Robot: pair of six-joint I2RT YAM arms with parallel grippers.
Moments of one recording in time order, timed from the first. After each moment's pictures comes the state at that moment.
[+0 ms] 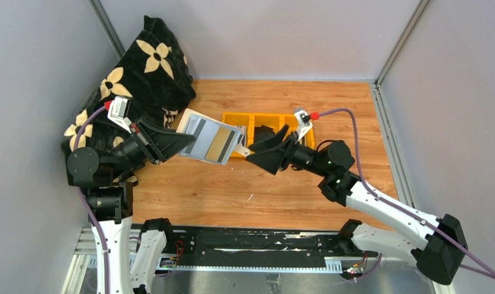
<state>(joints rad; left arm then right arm) 0.11 0.62 1.04 -0.02 1.06 -1.12 0.77 0.96 0.72 0.58 -0.46 0.83</state>
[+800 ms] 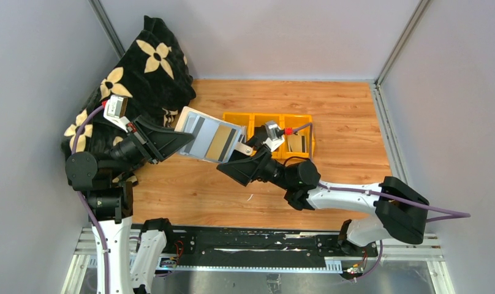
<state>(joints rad) 0.11 0.62 1.03 0.09 1.05 -1.25 1.12 1.37 0.69 1.29 -0.20 0.94</state>
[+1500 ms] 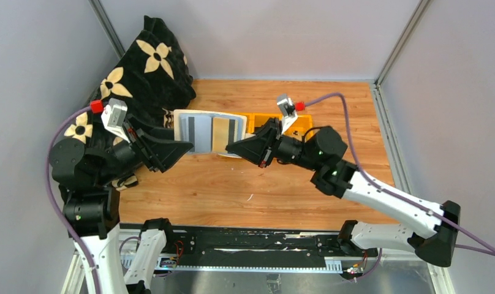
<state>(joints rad) 0.11 0.67 1.32 -0.49 1.02 -0.59 1.02 1.09 0.96 0.51 -0.31 0.69</state>
